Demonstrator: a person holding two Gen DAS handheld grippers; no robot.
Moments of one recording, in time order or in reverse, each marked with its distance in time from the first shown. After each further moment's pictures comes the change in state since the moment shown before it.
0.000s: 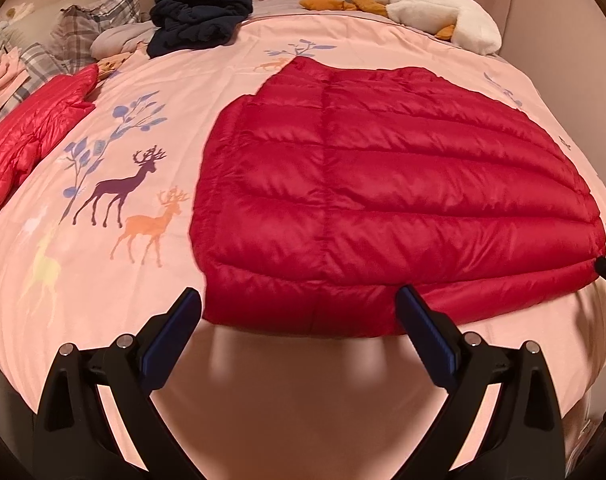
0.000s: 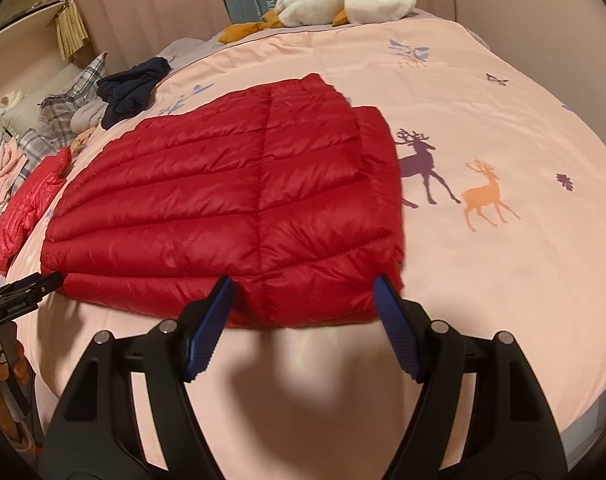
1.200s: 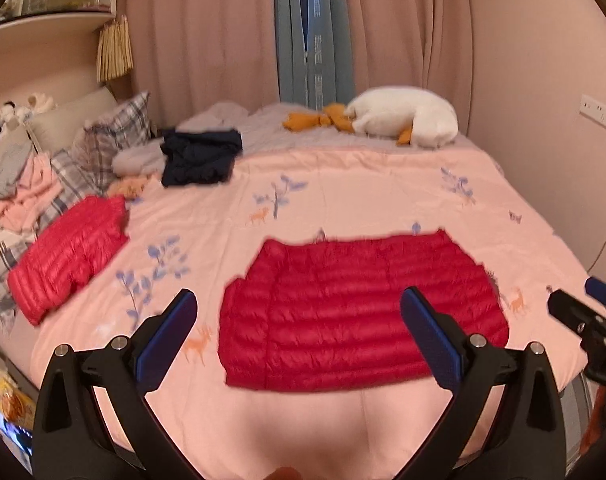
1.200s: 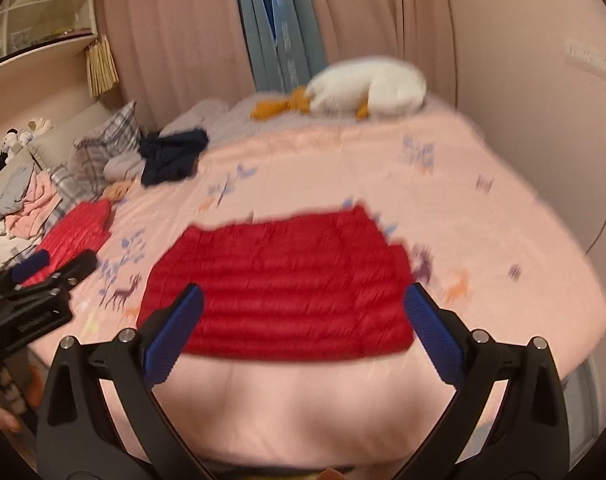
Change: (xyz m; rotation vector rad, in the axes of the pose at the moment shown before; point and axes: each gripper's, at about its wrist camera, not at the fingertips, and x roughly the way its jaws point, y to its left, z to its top) left arm -0.190 -0.077 0.060 0.071 -0.299 0.023; right arm -0.160 0.096 0.055 -0.023 -0.172 0.012
